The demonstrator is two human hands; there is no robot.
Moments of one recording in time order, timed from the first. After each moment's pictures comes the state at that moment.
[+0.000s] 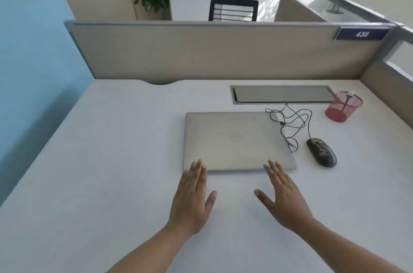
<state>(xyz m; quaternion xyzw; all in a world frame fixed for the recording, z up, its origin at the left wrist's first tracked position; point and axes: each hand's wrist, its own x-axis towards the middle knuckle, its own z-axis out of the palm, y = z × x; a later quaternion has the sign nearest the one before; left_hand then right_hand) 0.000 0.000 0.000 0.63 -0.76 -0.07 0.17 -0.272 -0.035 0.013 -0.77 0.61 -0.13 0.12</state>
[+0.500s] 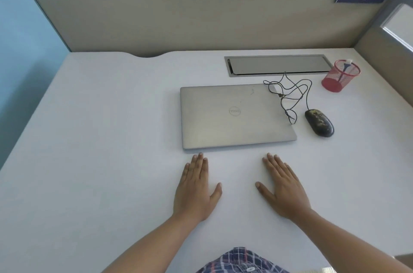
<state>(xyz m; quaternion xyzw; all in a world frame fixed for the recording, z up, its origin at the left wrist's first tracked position) 0.004 0.013 -0.038 0.65 -0.75 -0.14 0.09 -0.269 -0.002 -0.032 -0.76 0.64 -0.04 0.10</state>
